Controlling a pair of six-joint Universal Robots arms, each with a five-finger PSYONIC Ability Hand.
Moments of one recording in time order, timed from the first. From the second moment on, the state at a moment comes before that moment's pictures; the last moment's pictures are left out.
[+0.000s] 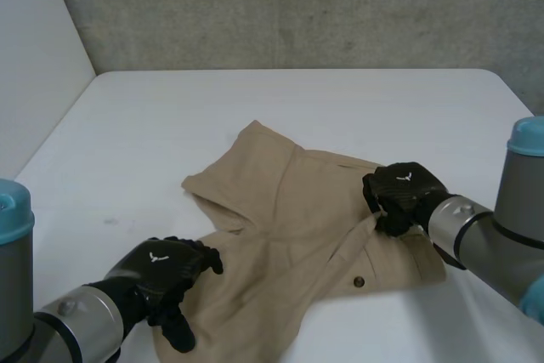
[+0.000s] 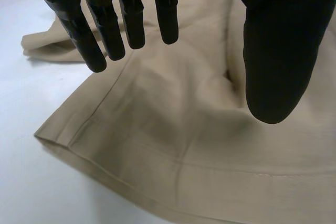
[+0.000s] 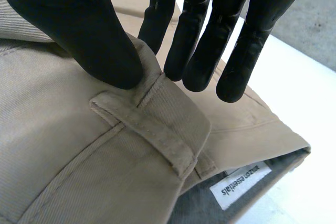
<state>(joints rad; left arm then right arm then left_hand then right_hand) 4.20 -1.59 -1.92 2.85 -1.46 3.27 1.89 -1.17 1.64 0.02 1.29 2.80 0.40 0.41 0.40 0.41 0.24 0.99 1.17 1.19 1.19 0.99</state>
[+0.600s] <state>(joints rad) 3.97 -1.68 -1.87 2.96 -1.64 3.14 1.89 -1.07 1.50 0.01 1.35 2.90 0.66 0.65 0.65 0.65 0.47 0.99 1.17 1.19 1.19 0.99</state>
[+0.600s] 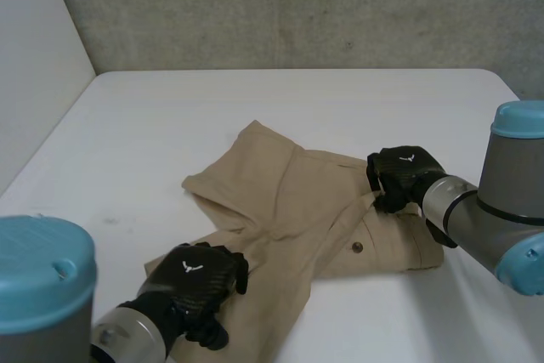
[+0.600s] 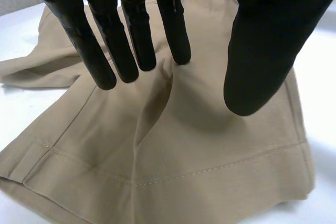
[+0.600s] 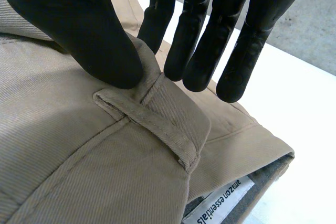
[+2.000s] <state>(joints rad) 3.72 -1.79 -1.88 3.21 -1.92 3.25 1.90 -1.07 1.51 -0.04 1.35 2.90 0.65 0.66 0.67 0.66 0.49 0.99 1.17 1.19 1.19 0.99</state>
